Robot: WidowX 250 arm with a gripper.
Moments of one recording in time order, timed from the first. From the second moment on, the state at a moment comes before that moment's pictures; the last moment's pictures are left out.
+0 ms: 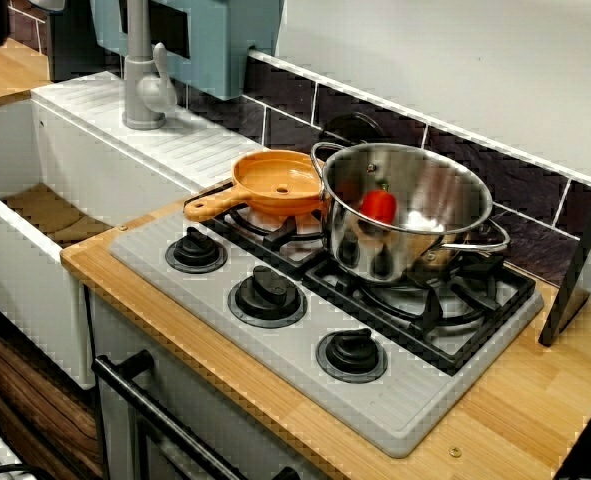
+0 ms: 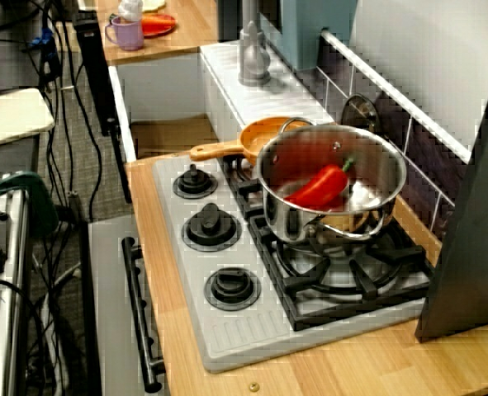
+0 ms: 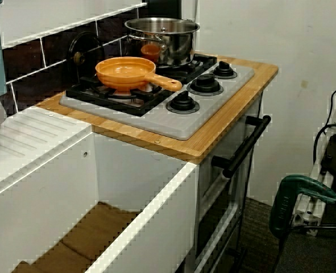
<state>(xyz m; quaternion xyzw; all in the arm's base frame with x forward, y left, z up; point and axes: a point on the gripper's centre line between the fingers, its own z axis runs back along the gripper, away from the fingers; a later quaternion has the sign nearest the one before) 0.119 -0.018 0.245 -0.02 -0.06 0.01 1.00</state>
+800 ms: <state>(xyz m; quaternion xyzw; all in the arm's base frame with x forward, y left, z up) 0.147 -0.007 0.237 -0.03 -0.04 0.05 1.00</state>
